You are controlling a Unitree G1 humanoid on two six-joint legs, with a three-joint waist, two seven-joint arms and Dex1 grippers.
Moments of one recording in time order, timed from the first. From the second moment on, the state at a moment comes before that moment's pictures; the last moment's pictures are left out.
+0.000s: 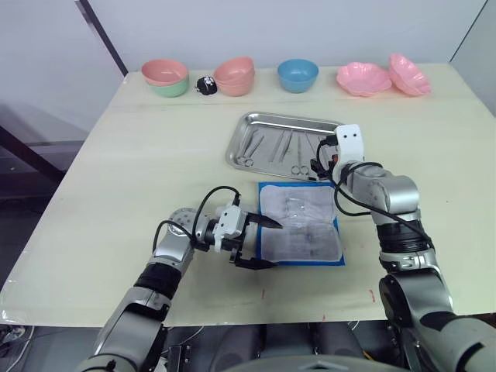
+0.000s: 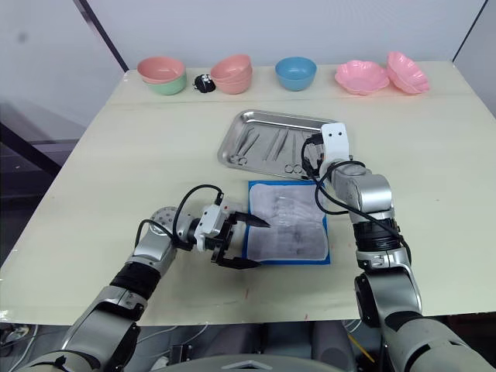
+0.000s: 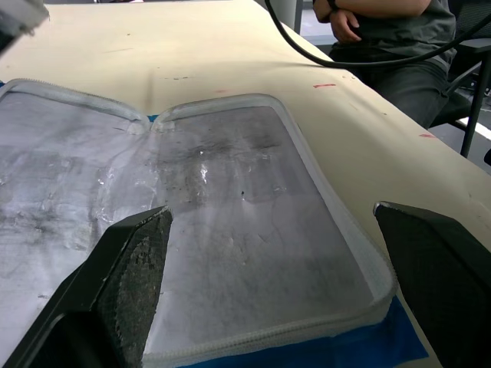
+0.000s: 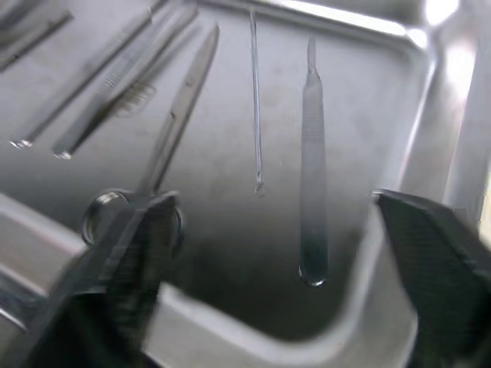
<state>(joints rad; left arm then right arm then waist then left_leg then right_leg) -0.44 0.45 -0.26 0.47 -0.32 -0.29 -1.56 -0.72 -0.18 -0.02 0.07 0.19 0.98 0.07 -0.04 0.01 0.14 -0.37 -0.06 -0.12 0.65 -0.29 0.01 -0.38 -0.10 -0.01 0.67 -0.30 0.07</state>
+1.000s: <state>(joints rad) -0.08 0.67 0.15 0.06 -0.52 0.16 -1.26 0.23 -0.55 -0.34 -0.43 0.56 0.32 0.88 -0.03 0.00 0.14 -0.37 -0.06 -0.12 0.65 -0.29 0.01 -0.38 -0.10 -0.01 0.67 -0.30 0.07</state>
